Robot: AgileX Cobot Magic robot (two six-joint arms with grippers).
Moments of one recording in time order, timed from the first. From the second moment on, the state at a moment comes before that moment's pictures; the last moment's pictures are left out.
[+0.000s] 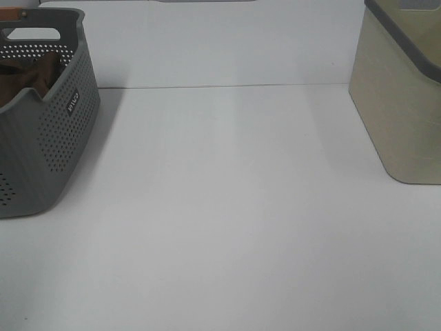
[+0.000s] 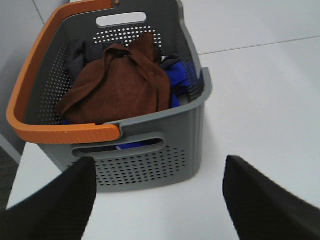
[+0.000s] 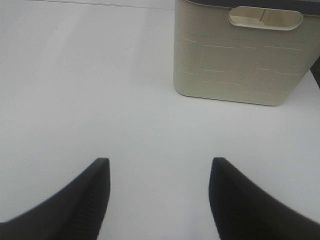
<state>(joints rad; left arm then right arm) -0.02 0.35 -0.54 -0.01 0.66 0.06 0.00 0.00 -0.50 0.10 1.07 -0.10</state>
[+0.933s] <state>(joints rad) -0.02 1.66 -1.49 0.40 0.90 -0.03 0.00 0.00 -0.50 0.10 1.07 -0.10</state>
